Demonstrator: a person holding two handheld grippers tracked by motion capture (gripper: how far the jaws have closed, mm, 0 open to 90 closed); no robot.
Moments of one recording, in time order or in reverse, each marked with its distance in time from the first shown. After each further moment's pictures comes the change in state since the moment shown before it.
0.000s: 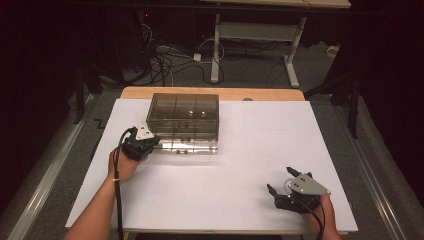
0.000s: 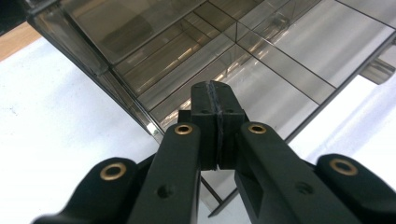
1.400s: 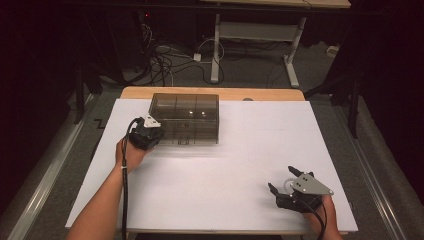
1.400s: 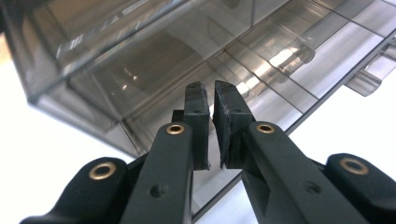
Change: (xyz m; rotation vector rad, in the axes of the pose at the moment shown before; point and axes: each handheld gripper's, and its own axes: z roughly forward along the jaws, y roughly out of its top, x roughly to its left) left arm 0.011 0.024 0.017 0.035 -0.002 -0.040; right arm -0.004 0.000 -0.002 -0.015 -0.007 0.012
